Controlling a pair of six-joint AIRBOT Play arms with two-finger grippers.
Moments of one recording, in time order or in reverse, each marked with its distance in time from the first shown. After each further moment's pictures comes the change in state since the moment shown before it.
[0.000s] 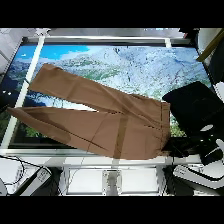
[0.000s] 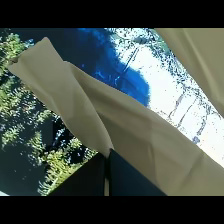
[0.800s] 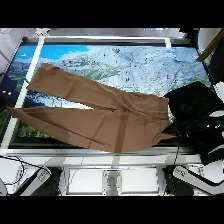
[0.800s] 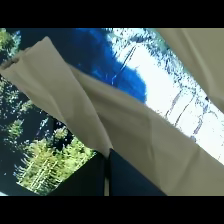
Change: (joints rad) left arm -0.001 0.001 0.024 0.001 -0.009 -0.004; right arm 0.061 0.076 0.249 0.308 0.174 -0.087
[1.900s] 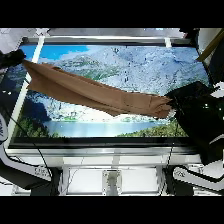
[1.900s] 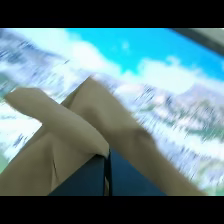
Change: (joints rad) left arm -0.388 -0.667 0.704 -0.002 0.394 -0.171; right arm 0.172 -0.102 0.284 0.008 -0.441 0.567
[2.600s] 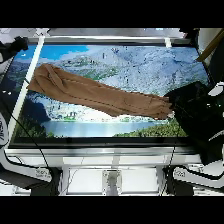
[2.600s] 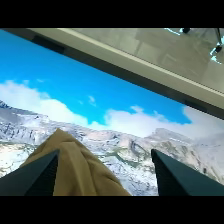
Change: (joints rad) left arm -0.057 0.093 0.013 0.001 0.068 -0.016; right arm 0.023 -0.036 0.069 -0.368 0.117 0.000
